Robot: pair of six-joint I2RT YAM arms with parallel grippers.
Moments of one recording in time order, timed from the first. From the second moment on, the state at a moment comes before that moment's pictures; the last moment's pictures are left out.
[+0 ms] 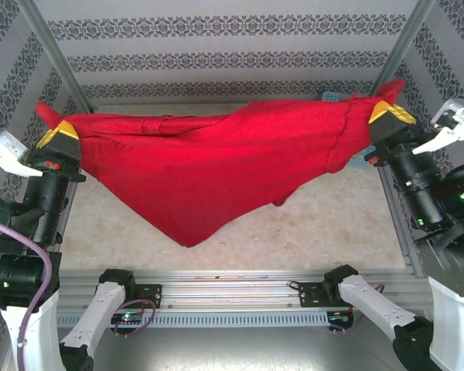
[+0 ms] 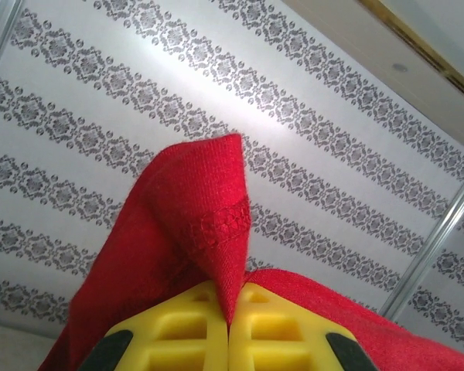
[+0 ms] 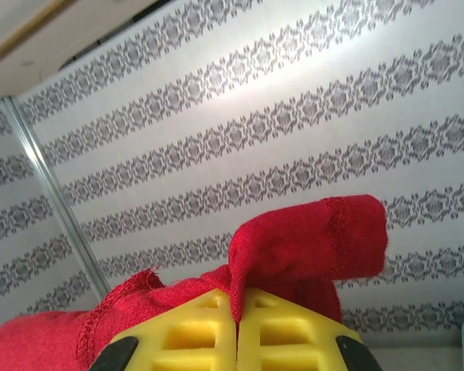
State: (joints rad) left arm -0.03 0.67 1.44 -0.48 0.05 -0.52; right arm 0.35 0.83 1.69 -0.62 0.07 0.35
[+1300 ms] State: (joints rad) left arm -0.02 2.19 1.91 -0.42 -0.14 -0.42; right arm 0.17 2.32 2.28 -0.69 0.21 0.38
